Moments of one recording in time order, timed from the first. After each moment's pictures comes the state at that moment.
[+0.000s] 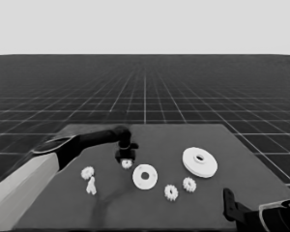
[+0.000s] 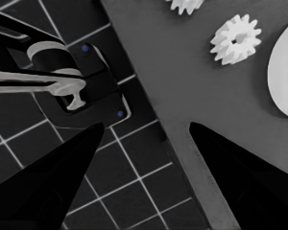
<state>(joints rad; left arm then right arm) 0.13 2.94 -1.97 0.25 1.40 -0.98 -0.35 1.76 -0.39 -0.70 -1.18 0.32</state>
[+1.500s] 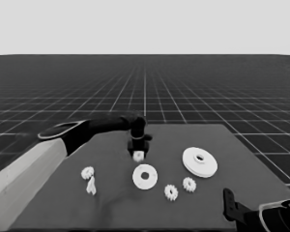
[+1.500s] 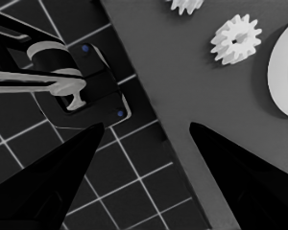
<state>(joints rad) -0.02 3.04 -1.84 0.14 1.51 -1.19 -0.35 1.76 -0.39 -0.70 -1.18 0.32</state>
